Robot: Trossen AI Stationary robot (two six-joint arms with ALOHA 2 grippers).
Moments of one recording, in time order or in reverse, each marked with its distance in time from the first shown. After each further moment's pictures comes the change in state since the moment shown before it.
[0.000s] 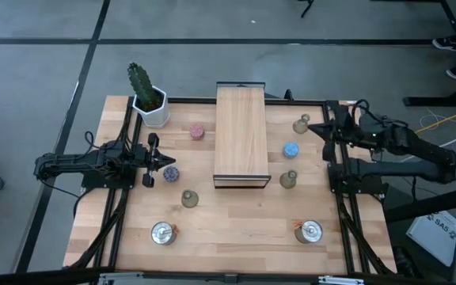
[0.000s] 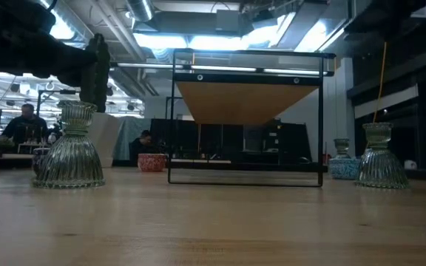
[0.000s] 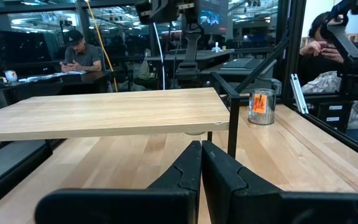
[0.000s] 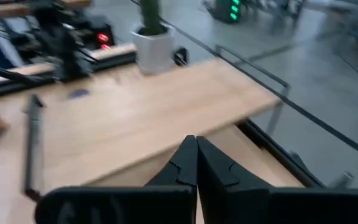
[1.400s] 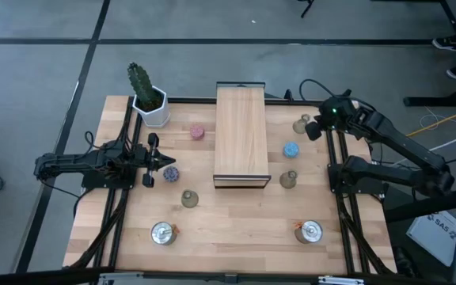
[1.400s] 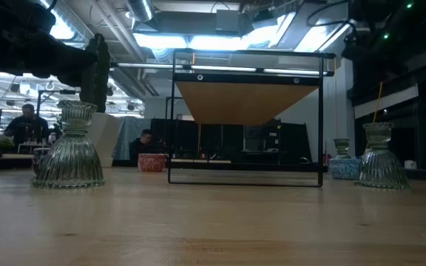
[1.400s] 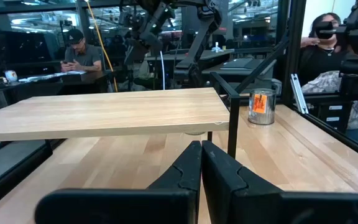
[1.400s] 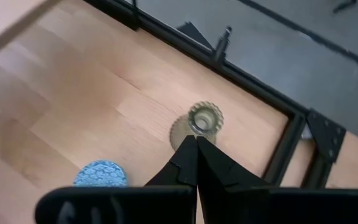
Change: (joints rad) left arm 0.000 0.000 0.000 0.000 0.000 0.000; right arm -0.501 0.315 0.000 -0.202 -0.003 0.049
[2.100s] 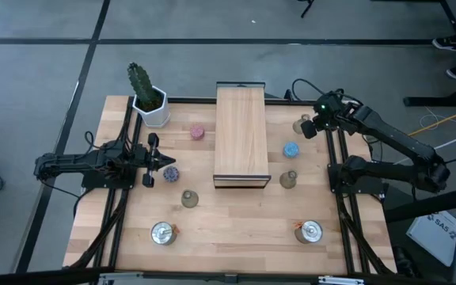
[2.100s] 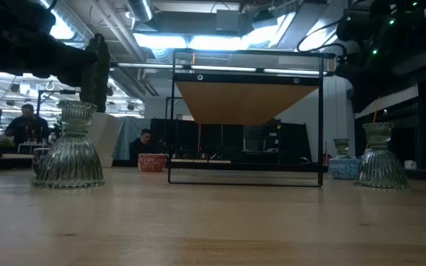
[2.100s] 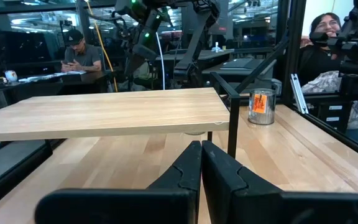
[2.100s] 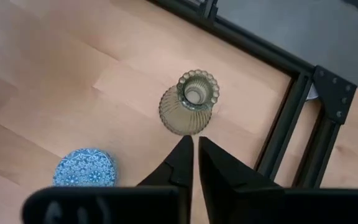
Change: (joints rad) left arm 0.000 0.000 0.000 0.000 0.000 0.000; right arm -0.047 0.147 0.000 -0.028 -0.012 0.075
